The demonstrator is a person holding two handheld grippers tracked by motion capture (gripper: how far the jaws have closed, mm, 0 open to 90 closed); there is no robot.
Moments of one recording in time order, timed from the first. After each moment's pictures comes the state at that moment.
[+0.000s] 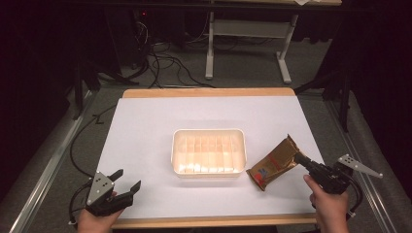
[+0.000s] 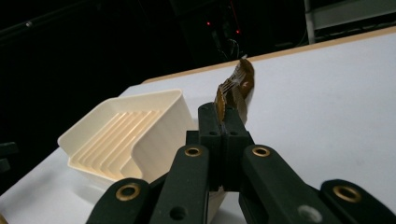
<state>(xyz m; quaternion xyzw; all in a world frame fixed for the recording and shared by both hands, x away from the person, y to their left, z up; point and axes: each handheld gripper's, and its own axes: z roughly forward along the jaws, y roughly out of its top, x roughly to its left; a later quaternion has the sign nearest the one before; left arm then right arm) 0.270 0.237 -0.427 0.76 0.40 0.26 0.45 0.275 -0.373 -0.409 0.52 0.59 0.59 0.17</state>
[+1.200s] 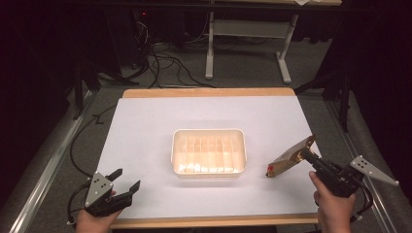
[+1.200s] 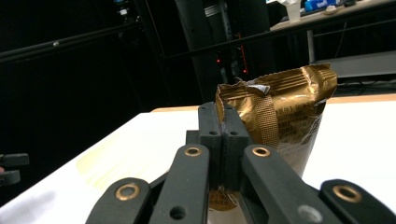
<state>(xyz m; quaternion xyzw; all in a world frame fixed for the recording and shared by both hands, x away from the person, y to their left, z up) 0.268 0.238 -0.424 0.76 0.38 0.27 0.45 0.258 -0.367 -0.379 0.46 0.58 0.63 0.23</state>
